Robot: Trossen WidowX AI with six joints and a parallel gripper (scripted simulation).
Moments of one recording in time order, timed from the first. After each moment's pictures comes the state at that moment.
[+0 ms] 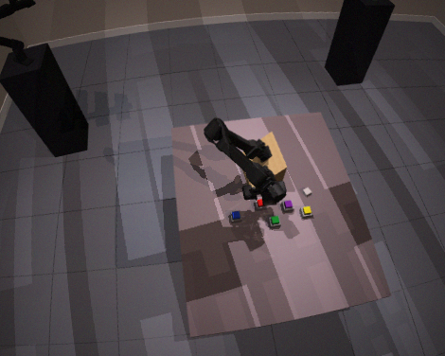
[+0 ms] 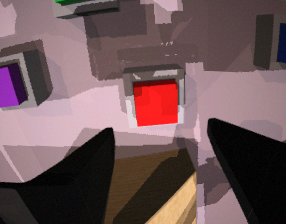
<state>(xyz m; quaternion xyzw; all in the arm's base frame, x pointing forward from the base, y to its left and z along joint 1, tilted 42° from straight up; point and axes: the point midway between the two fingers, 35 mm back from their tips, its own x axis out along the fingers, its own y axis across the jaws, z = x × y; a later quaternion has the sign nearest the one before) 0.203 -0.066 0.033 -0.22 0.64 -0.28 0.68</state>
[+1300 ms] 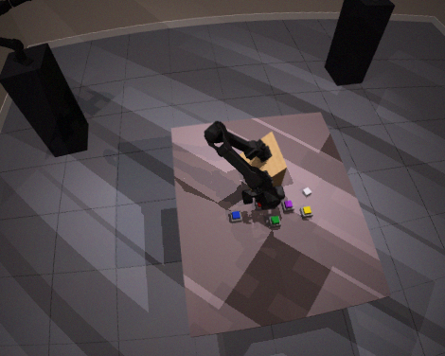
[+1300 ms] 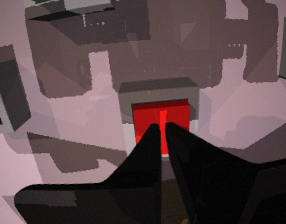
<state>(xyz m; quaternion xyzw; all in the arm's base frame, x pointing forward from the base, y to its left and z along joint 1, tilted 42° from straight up) 0.205 -0.092 0.004 -0.22 0.64 -0.28 0.68</state>
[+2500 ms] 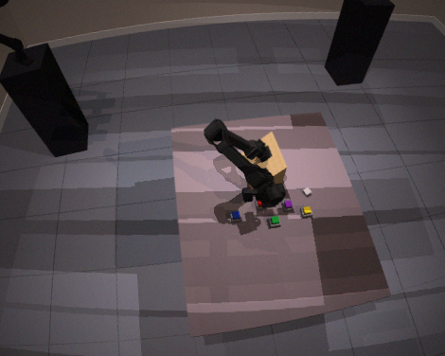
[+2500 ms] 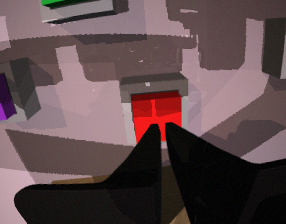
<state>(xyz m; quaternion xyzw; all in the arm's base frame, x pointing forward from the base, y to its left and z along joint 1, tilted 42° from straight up) 0.205 -0.079 0.020 -0.22 0.64 -0.29 0.68</state>
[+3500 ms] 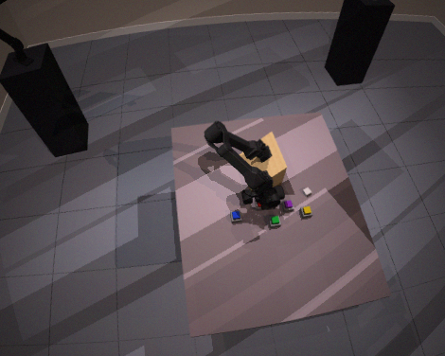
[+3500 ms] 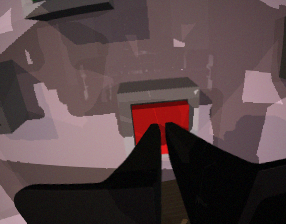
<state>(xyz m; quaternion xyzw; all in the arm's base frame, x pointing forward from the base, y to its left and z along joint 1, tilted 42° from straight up) 0.204 -0.094 0.003 -0.22 0.64 -0.28 0.68</state>
